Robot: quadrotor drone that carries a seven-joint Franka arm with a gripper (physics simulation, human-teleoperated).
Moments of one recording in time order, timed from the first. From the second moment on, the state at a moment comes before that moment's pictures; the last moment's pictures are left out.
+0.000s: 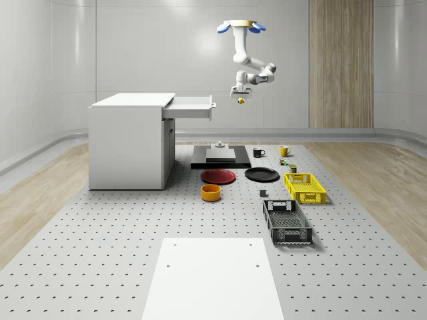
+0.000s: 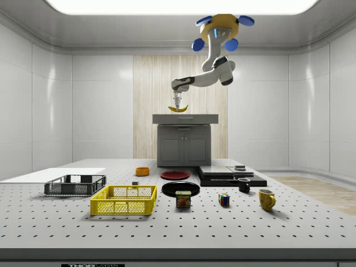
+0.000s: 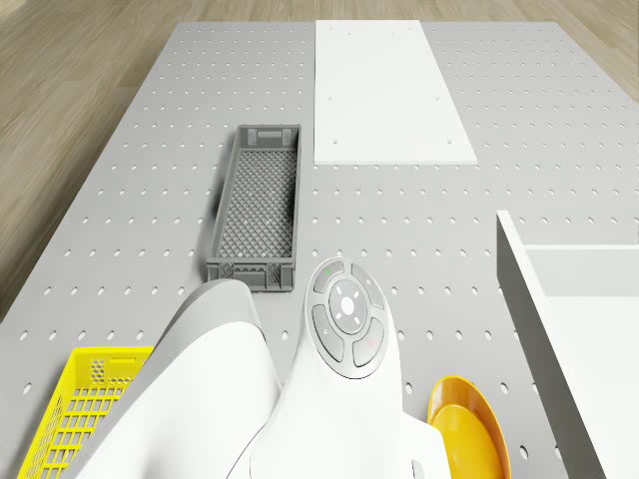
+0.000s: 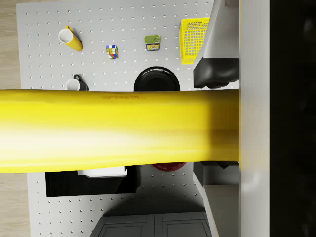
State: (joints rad) arm 1.33 -1.22 -1.01 -2.58 2.21 1.55 -0.02
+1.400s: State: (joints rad) arm 1.32 -1.21 -1.01 -2.58 2.22 1.54 -0.02
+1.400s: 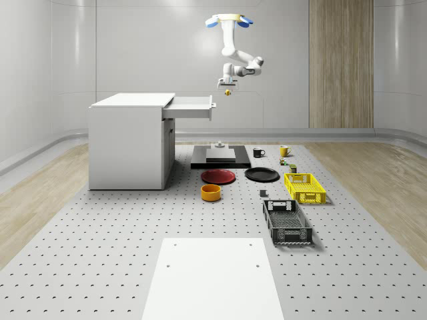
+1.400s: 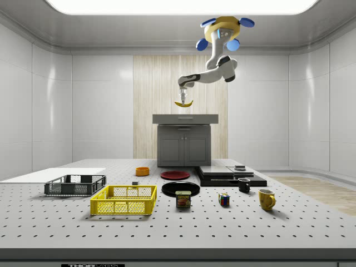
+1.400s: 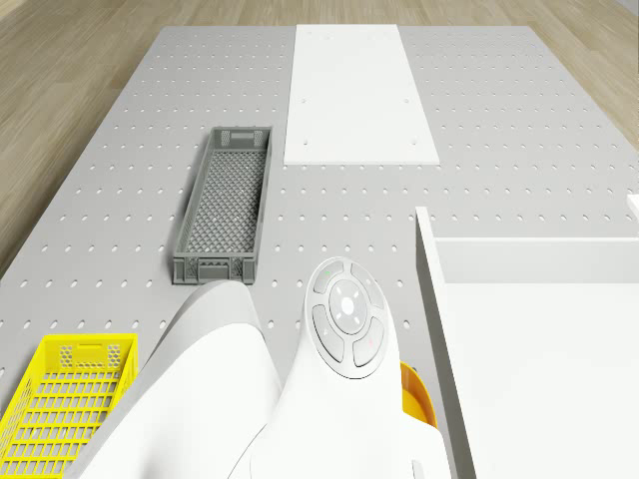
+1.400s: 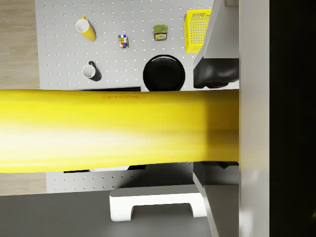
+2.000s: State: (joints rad) arm 1.32 -1.21 -1.01 -2.58 2.22 1.53 -0.01
